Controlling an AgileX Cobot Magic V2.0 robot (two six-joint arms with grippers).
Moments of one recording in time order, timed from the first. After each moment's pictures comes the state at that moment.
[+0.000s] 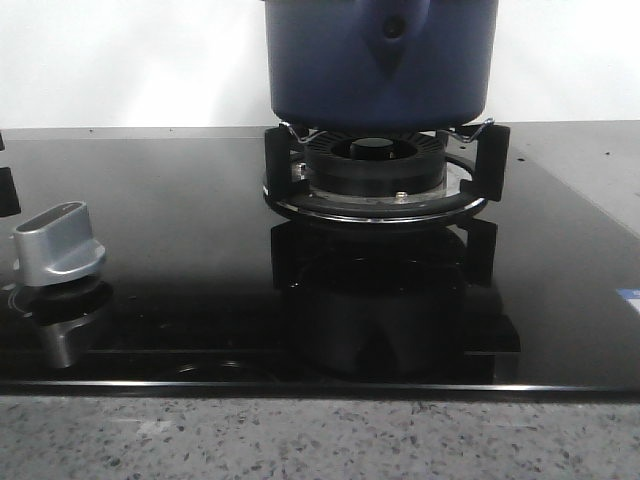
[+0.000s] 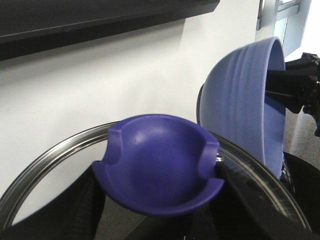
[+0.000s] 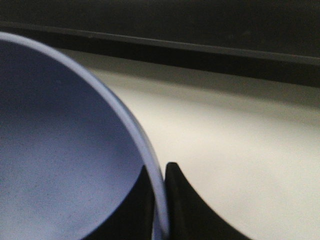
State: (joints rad) left arm -0.01 1.48 -1.42 -1.43 0.90 1.54; right arm 0.30 1.48 -1.07 0.05 -0.53 -0.22
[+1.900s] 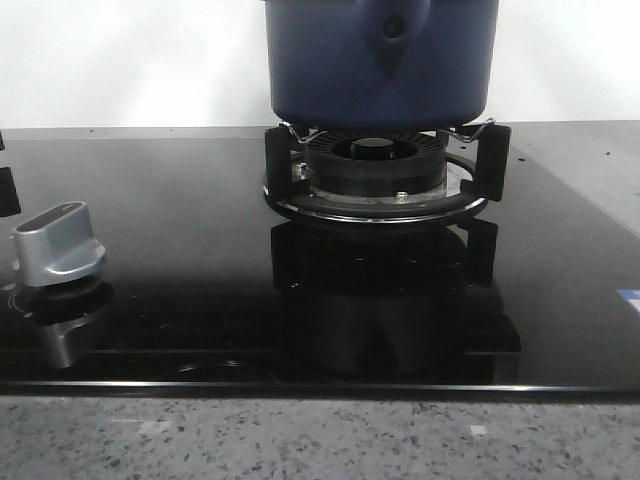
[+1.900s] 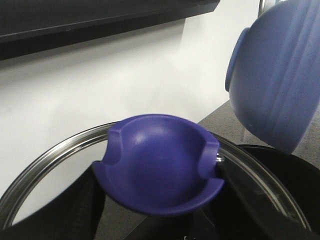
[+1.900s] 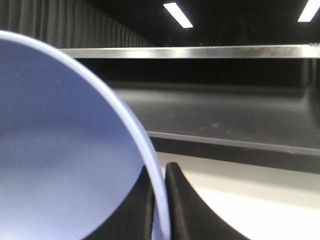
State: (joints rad) left arm -0.01 1.48 -1.42 -1.43 0.90 1.54; right arm 0.30 1.48 -0.95 0.05 -0.98 -0.22
